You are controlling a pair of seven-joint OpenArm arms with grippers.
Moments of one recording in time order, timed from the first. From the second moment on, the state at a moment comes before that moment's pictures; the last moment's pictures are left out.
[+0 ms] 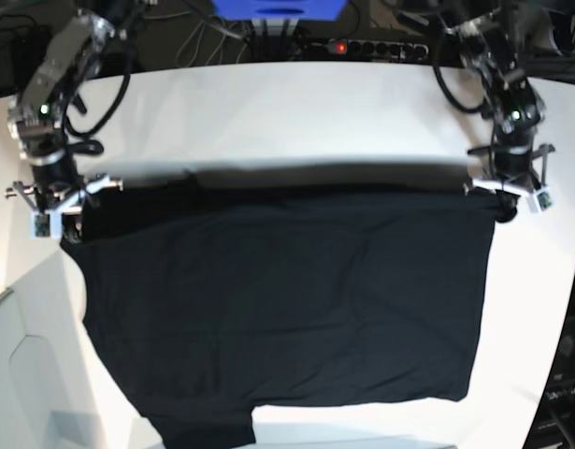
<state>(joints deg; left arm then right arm) 10.9 -7.9 -33.5 99.1 -15.2 -5.5 36.6 -8.0 -0.7 34.4 111.6 5.8 34.3 -39.8</state>
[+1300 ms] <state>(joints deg) -11.5 -8.9 -30.9 80.0 -14.9 -5.2 35.8 15.0 5.5 30.2 81.6 5.7 34.3 -39.5</state>
